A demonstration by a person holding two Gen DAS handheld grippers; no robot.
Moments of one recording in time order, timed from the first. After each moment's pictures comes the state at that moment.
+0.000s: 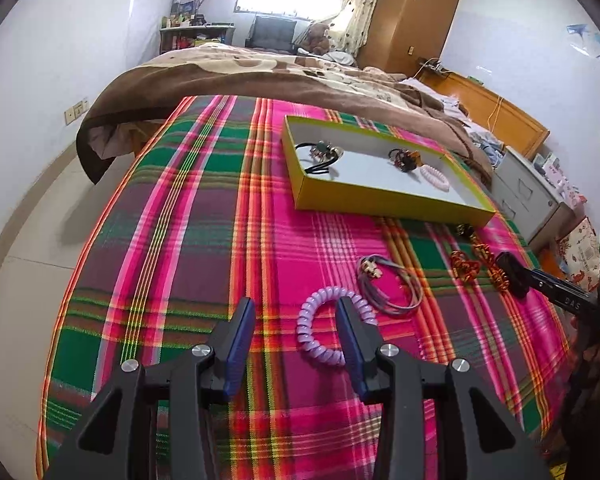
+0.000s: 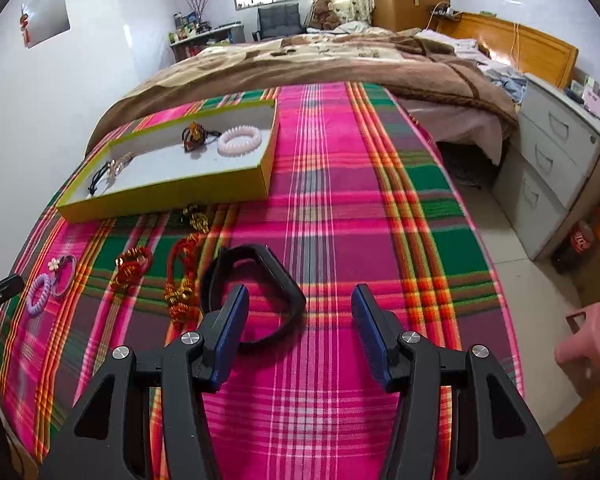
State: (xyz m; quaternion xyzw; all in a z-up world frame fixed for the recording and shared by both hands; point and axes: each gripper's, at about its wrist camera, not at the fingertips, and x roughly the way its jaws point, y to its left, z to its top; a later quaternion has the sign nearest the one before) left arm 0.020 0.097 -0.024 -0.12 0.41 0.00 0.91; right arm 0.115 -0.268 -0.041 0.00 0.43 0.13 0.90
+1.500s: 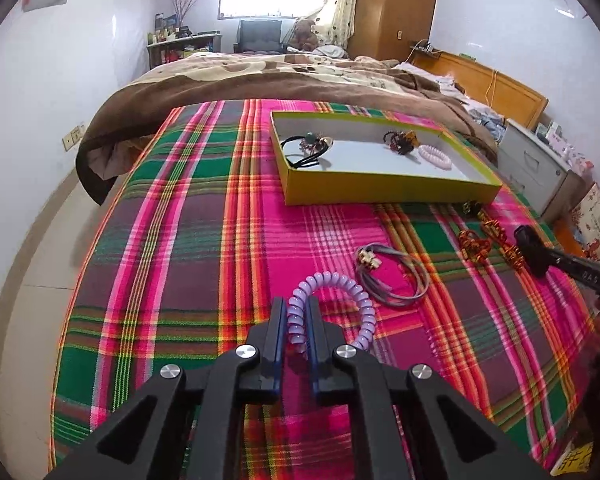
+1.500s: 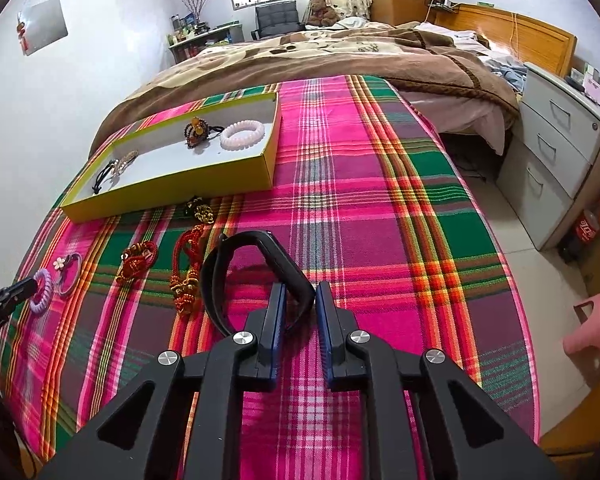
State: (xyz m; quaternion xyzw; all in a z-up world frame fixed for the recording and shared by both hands) left arm 0.023 0.079 -0.024 -0.06 0.41 0.00 0.91; right arm 0.108 -0.267 -0.044 0.02 0.43 0.13 0.89
